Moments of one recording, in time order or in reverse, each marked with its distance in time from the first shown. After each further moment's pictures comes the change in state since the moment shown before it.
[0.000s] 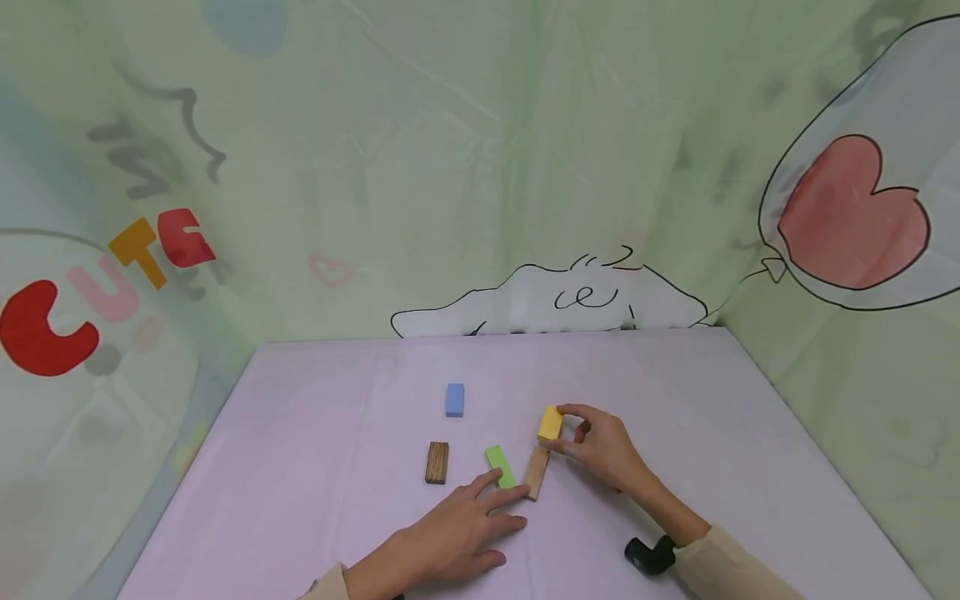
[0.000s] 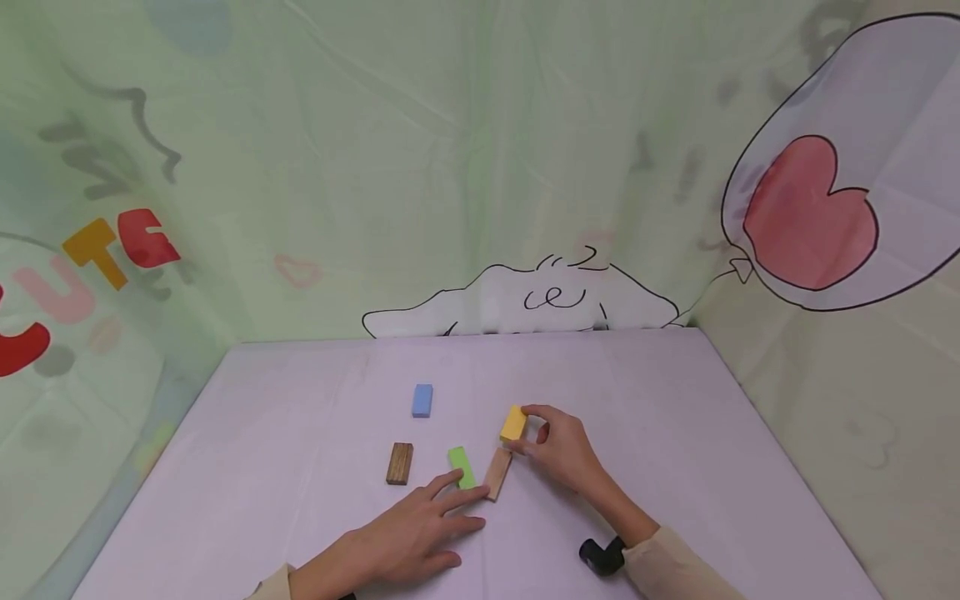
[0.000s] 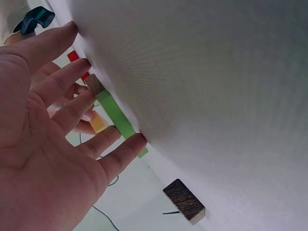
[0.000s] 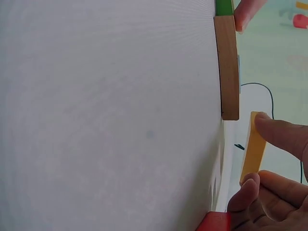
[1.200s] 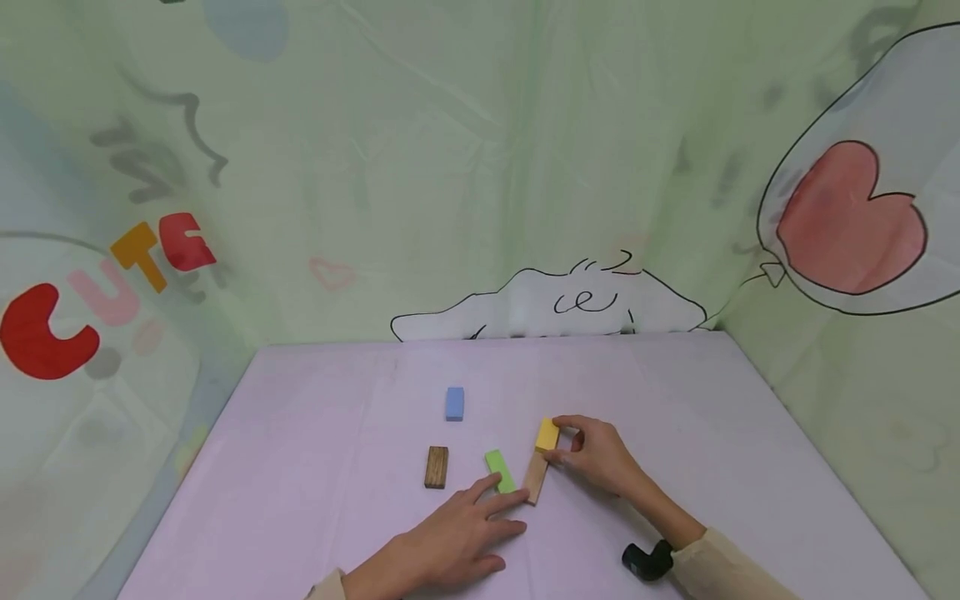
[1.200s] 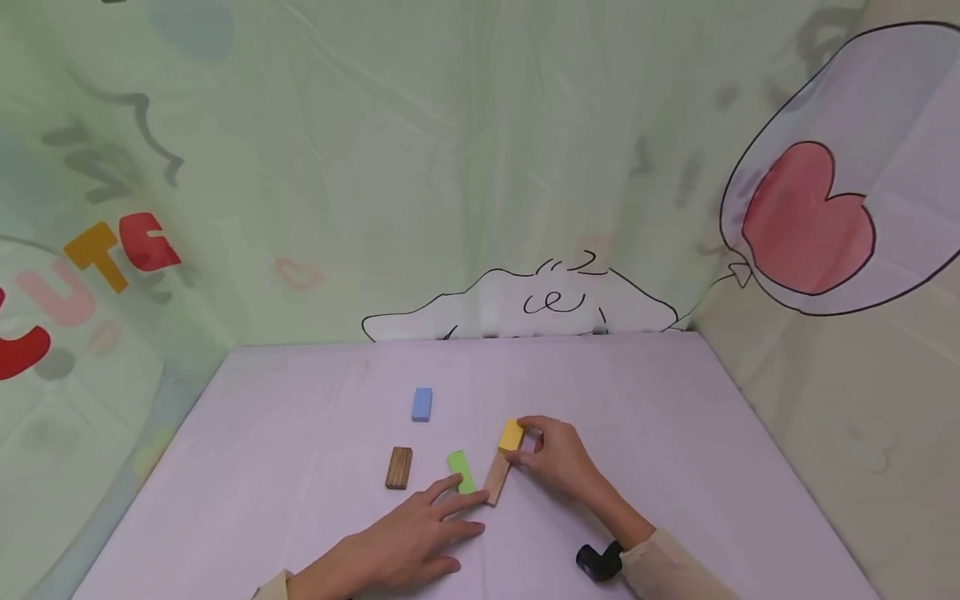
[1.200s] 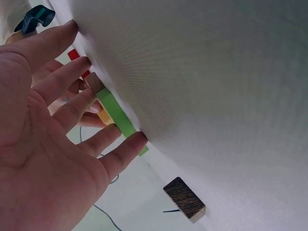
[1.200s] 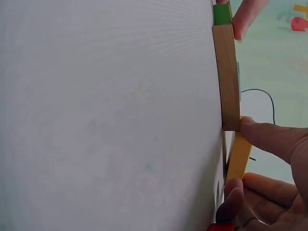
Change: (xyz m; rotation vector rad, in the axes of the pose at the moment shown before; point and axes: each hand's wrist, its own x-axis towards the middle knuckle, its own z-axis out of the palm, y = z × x) left_hand 0.001 0.000 -0.001 0.011 -0.005 0.012; right_hand 0.002 0.001 0.004 -0.031 -0.075 -0.002
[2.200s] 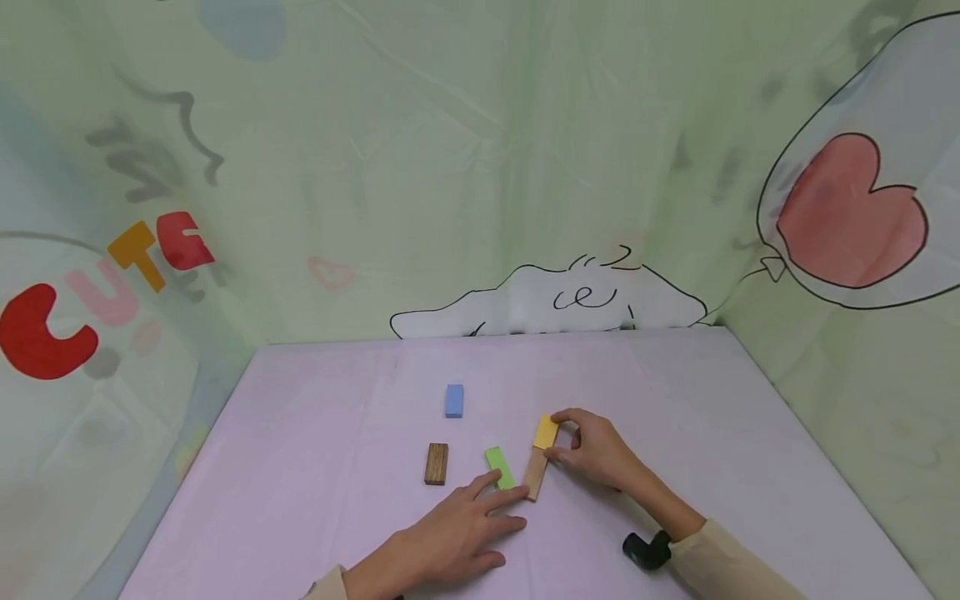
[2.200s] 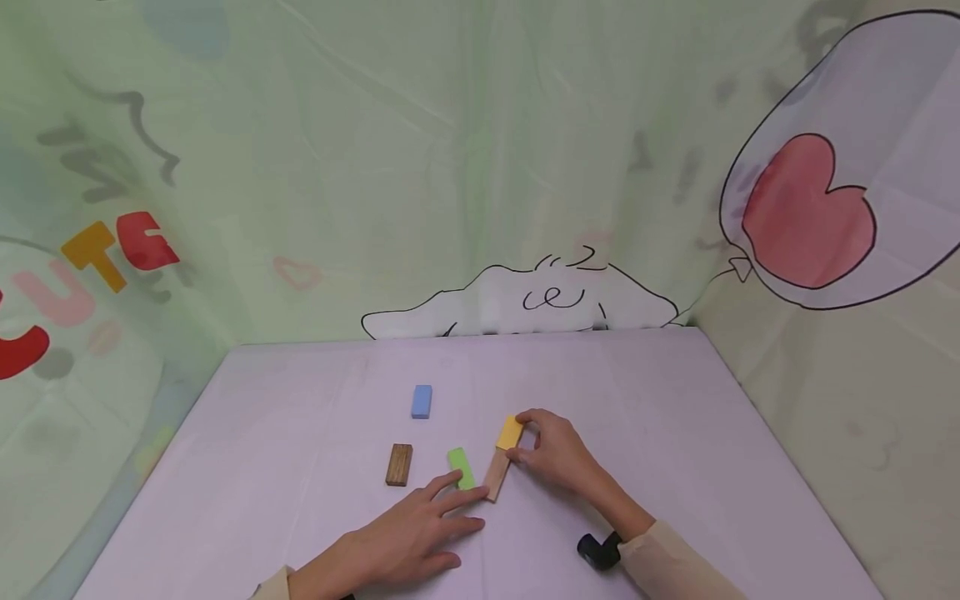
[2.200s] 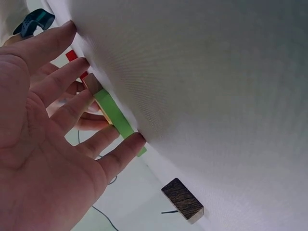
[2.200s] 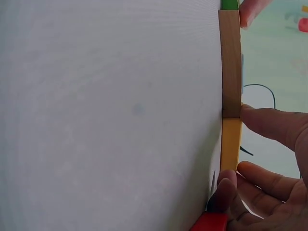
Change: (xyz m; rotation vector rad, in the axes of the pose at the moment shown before) left_hand 0.000 0.000 0.003 -0.039 -0.018 -0.022; right_hand 0.000 -0.004 -0.003 -0.031 -0.049 -0.004
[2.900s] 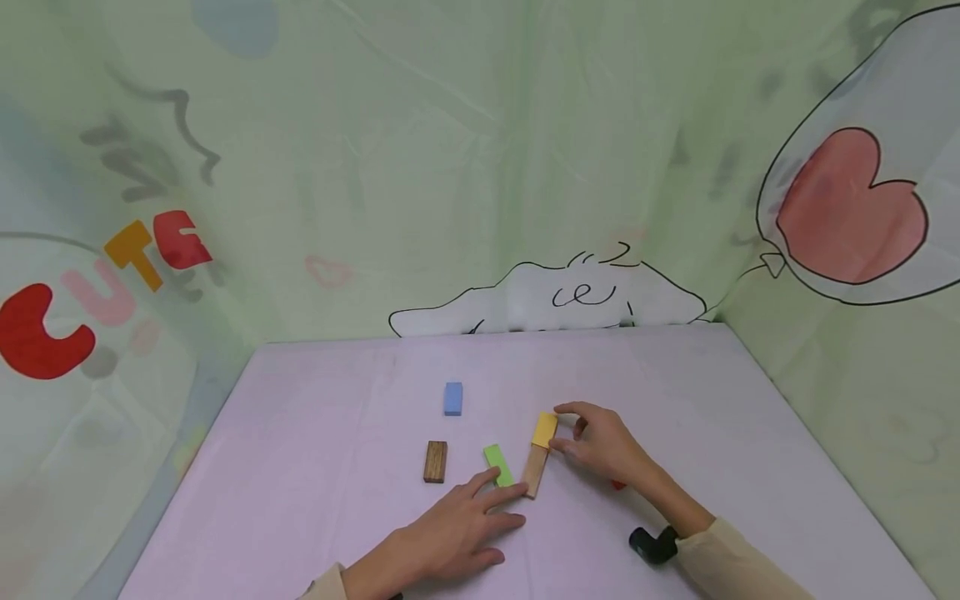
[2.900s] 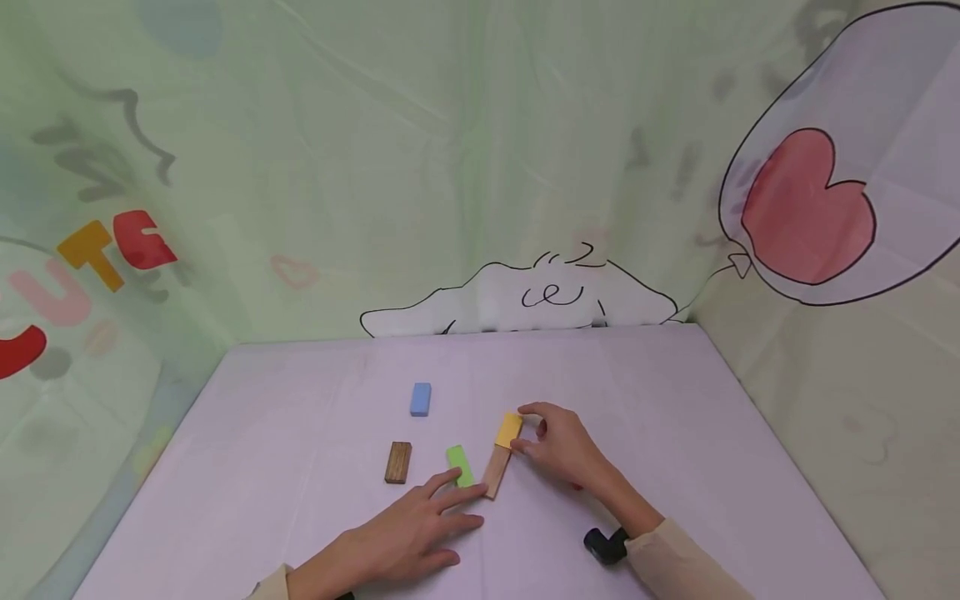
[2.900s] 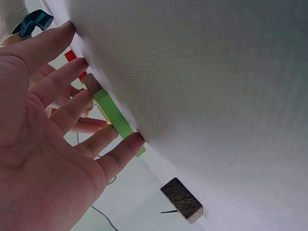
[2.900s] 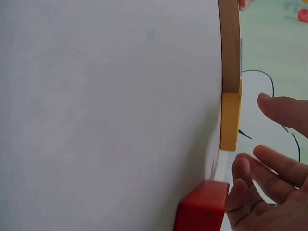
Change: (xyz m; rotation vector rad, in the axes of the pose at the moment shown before) left_hand -0.001 0.000 -0.001 0.019 0.024 0.014; right_hand -0.001 0.001 -0.010 -0.043 0.035 -0.043
